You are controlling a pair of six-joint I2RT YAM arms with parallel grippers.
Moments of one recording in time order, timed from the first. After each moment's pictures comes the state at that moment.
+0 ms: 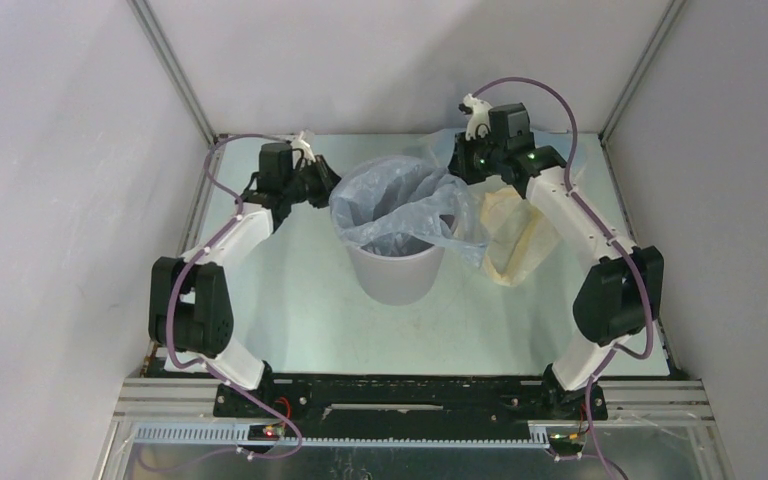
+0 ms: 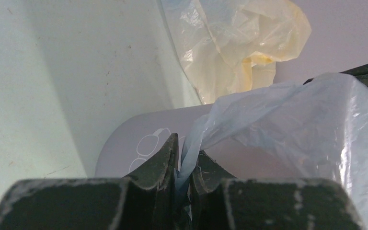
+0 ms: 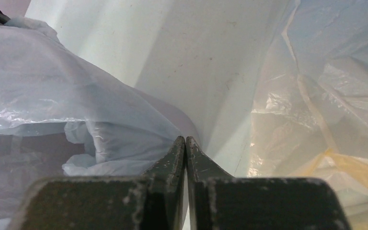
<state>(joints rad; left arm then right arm) -0.19 1.59 1.16 -0.08 0.56 -0.65 0.34 1.71 1.58 -0.50 -0.37 0.15</state>
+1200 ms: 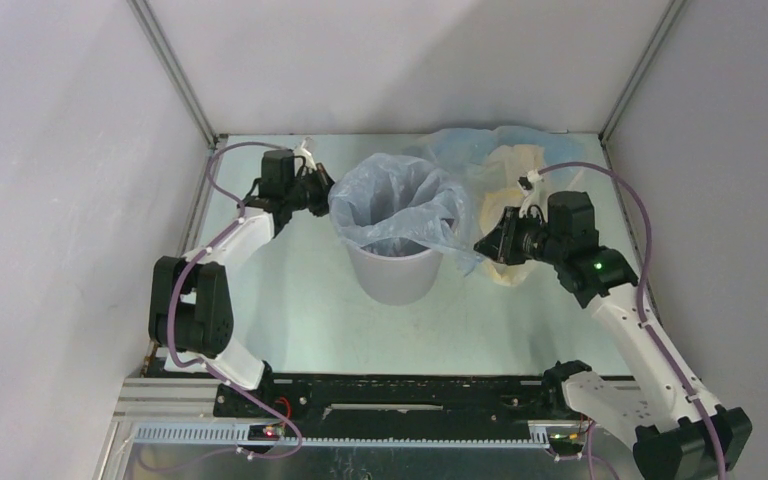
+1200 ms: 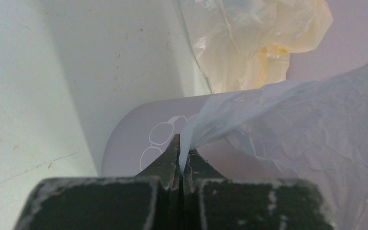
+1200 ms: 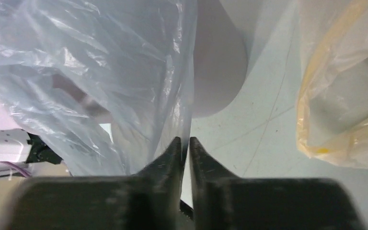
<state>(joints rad) -0.19 1.59 1.11 -0.08 0.55 -0.64 0.30 0.95 0.95 -0.54 -0.43 0.40</state>
